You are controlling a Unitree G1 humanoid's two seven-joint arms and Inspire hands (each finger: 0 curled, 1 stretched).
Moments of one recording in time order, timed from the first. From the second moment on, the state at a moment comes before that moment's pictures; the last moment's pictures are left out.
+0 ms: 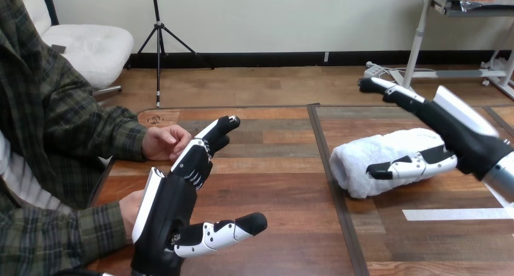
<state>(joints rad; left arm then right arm) 0.08 0.04 -0.04 0.46 -0.09 -1.05 -0.30 -0.56 -0.65 -0.03 1.12 -0.19 -1.11 0.42</state>
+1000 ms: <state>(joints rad) 0.10 0.05 -0.06 0.44 -0.09 -1.07 -0.31 -0.63 -0.75 0.08 1.06 -0.34 -0.99 0.46</state>
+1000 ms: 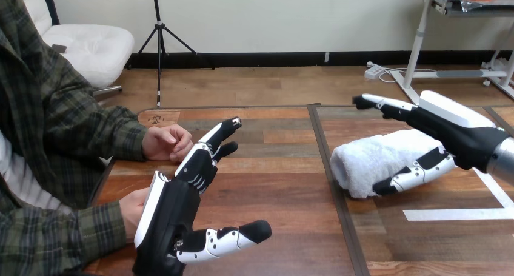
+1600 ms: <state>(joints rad) 0.12 0.05 -0.06 0.41 -0.10 -1.06 -0.31 -0.73 -0.77 0.19 1.09 -0.50 -0.93 0.41</state>
